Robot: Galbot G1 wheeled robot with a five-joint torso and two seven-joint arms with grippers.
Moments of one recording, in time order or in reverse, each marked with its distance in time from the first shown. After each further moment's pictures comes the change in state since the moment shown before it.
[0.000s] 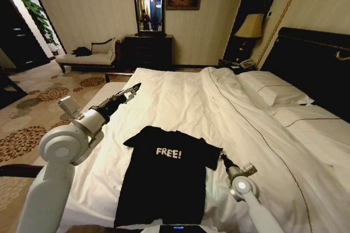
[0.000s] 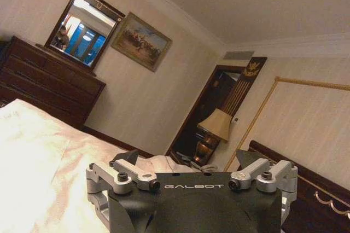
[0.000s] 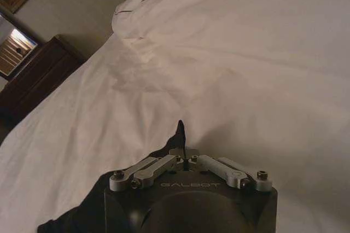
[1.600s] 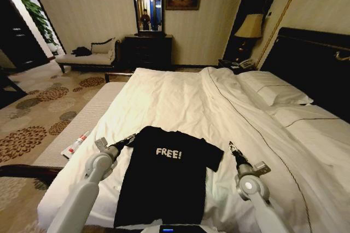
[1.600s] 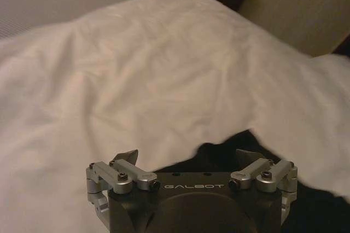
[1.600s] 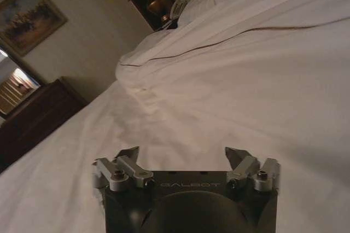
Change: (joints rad) left arm 0.260 -0.066 0.150 0.491 0.402 -0.107 0.006; right arm -0.052 0.115 0.096 0.150 -0.170 0.030 0.059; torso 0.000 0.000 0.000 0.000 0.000
